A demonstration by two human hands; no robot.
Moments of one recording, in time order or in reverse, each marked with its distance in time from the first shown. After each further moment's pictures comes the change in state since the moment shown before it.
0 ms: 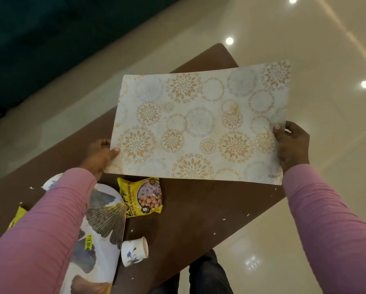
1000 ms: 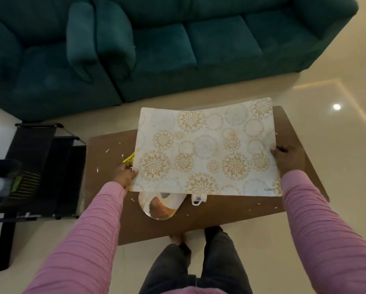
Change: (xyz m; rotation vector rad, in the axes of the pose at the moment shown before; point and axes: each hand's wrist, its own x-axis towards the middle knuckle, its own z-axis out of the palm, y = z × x) left_hand -0.256 -0.229 -0.252 -0.604 0.169 -0.041; right_hand -0.310 -0.087 0.035 -0.524 -0.198 -0.421
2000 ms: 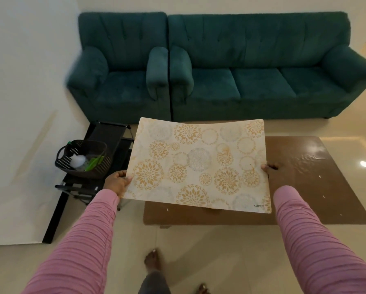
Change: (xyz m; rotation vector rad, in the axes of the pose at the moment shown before) left_hand -0.093 -0.093 -0.316 -0.098 0.170 0.144; right_hand -0.278 -0.076 0.094 0.124 -0.129 -0.077
